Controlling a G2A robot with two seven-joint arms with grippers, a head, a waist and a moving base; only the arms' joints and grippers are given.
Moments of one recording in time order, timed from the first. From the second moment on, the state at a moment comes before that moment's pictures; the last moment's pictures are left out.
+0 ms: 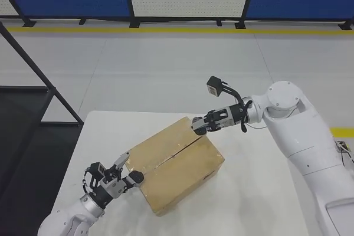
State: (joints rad) left arm 1.42 -1.23 -1.61 -1.86 -0.53 0.21 -0.61; right arm -0.10 -1.27 0.89 -0.82 0.36 -0.11 1.49
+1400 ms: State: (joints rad) left arm 1.42 -1.21 -1.58 -1.85 -0.51 0.18 -0.59; right arm -0.03 -1.29 0.79 -0.72 0.16 -0.41 1.41
